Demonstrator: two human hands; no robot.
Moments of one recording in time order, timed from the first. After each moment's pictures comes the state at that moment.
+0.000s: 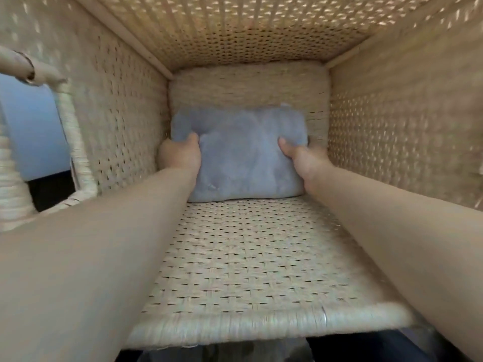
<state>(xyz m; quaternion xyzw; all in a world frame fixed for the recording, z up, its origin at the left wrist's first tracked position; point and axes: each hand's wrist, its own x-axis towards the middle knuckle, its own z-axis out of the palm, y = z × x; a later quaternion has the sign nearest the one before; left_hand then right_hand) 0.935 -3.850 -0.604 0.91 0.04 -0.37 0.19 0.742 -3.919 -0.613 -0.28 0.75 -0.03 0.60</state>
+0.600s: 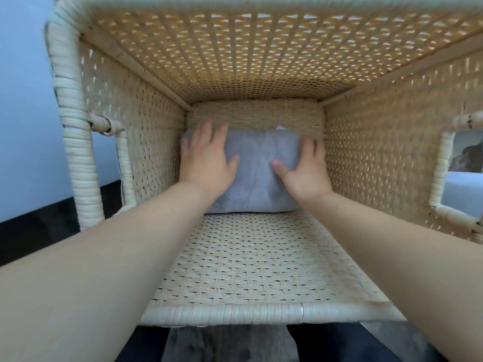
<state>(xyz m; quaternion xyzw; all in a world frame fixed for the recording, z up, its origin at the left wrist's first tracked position) 0.938 -3.881 -0.538 0.81 -0.49 -0.33 -0.01 0.754 -3.938 -0.563 -0.61 0.65 0.09 0.43</state>
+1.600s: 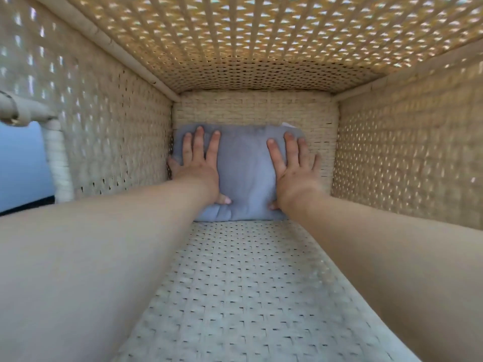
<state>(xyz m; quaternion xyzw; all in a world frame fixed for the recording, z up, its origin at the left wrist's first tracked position) 0.941 -3.869 -0.642 0.73 -0.44 -0.43 -0.29 0.772 -3.933 -0.628 -0.76 0.42 0.45 0.22</state>
